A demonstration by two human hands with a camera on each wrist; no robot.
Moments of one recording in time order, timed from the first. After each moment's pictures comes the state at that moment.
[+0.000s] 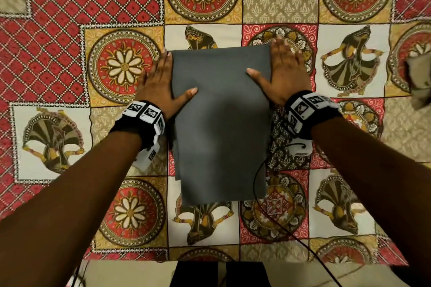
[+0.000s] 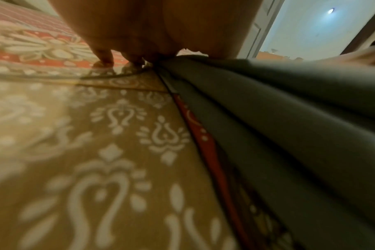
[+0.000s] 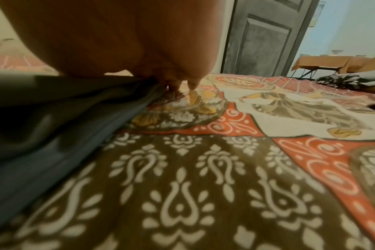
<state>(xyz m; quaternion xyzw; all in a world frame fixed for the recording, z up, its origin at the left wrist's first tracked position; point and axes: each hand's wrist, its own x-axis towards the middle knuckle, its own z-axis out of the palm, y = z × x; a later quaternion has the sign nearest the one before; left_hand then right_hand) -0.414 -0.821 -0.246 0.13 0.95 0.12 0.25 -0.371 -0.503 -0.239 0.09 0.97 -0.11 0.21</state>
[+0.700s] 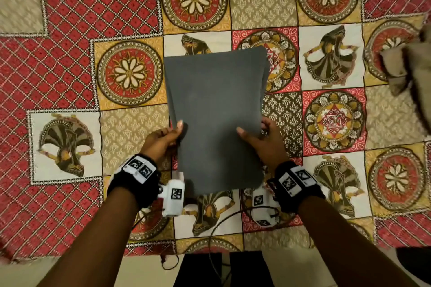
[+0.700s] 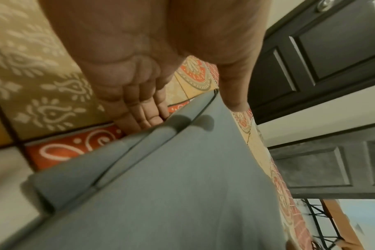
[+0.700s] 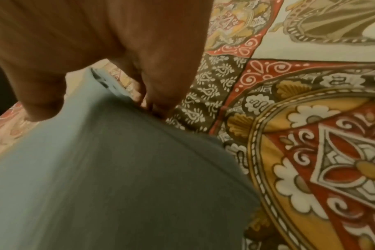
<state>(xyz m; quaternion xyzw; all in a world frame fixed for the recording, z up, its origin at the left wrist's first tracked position) -0.300 -0.828 -0.194 -0.31 0.64 0.59 0.38 -0.213 -0.578 -0.204 0.42 0.65 -0.62 0.17</state>
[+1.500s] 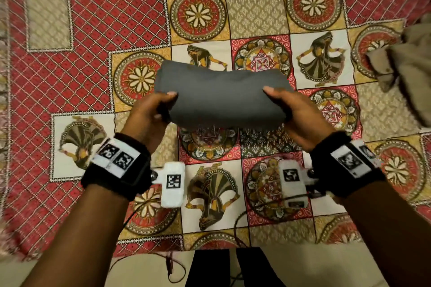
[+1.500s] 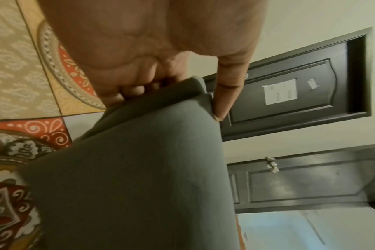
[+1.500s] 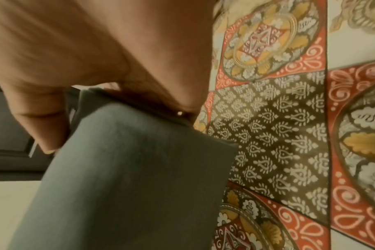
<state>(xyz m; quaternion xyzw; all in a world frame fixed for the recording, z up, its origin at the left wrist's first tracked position) -0.322 -0.822 -0.072 -0.20 0.57 0.75 0.29 -0.243 -0.553 -0.076 0.33 0.54 -0.76 0.13</state>
